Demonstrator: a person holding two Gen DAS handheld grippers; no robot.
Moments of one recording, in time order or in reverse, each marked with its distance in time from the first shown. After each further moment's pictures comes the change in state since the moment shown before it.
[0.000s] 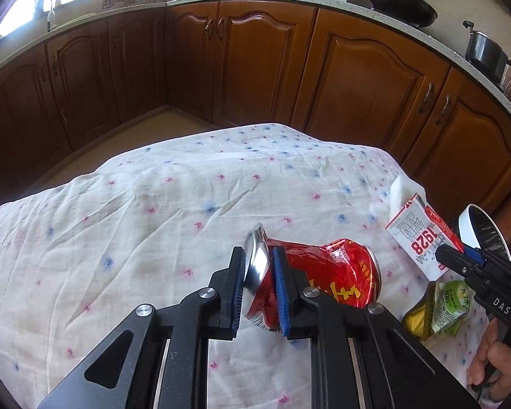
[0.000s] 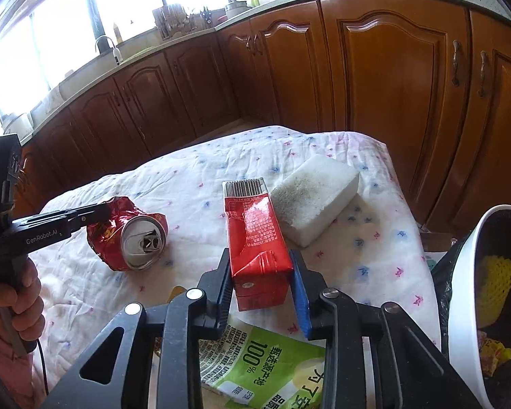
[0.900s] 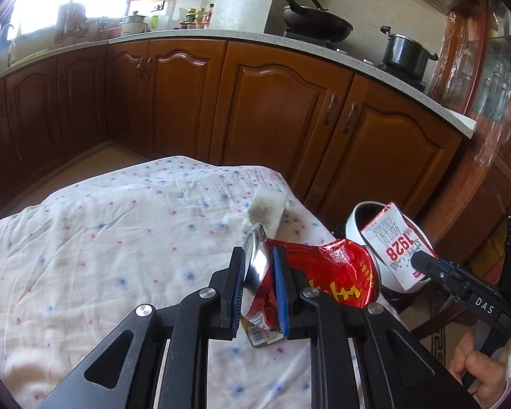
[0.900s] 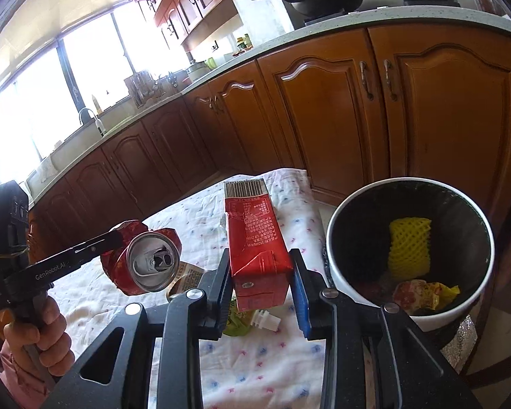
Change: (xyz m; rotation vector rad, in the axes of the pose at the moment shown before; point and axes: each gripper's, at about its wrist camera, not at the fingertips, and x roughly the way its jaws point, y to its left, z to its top) left arm -0.089 -0.106 -0.033 0.102 -0.113 -0.220; right arm -0.142 -0.064 -0.046 0.202 -0.200 -0.039
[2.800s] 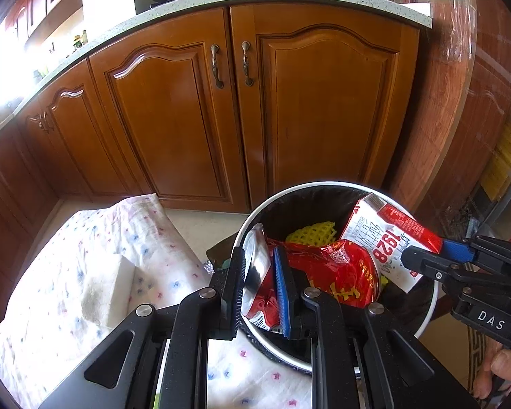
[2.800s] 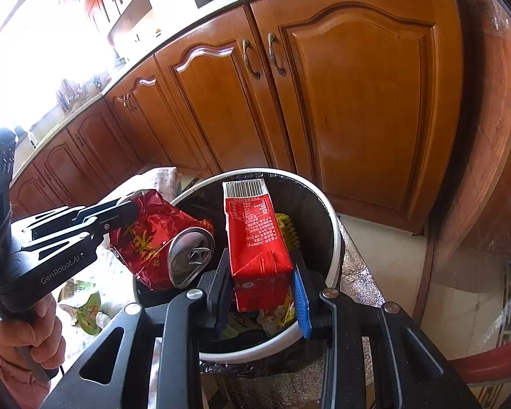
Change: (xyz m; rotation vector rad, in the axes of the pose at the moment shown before) left arm 0.186 -0.180 0.040 0.385 0.144 -0.001; right arm -0.004 -0.141 0.015 0.116 0.096 -0.250
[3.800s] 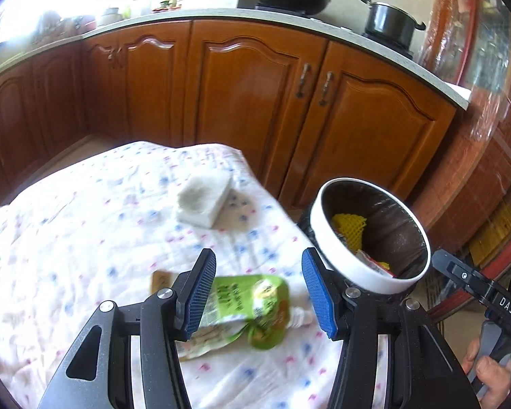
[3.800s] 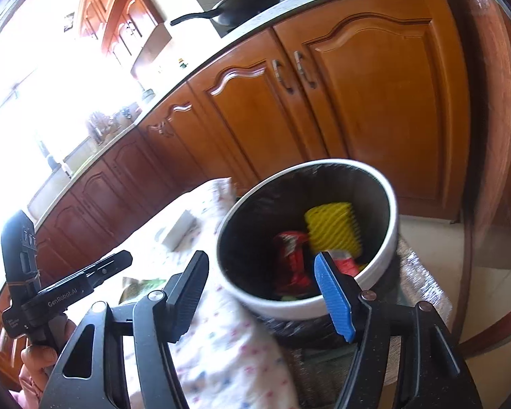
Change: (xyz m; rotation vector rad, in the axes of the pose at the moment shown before) left arm -0.102 0.088 -0.109 -0.362 -0.082 -0.005; right arm -0.036 0.036 -0.035 0.094 -0.107 0.178
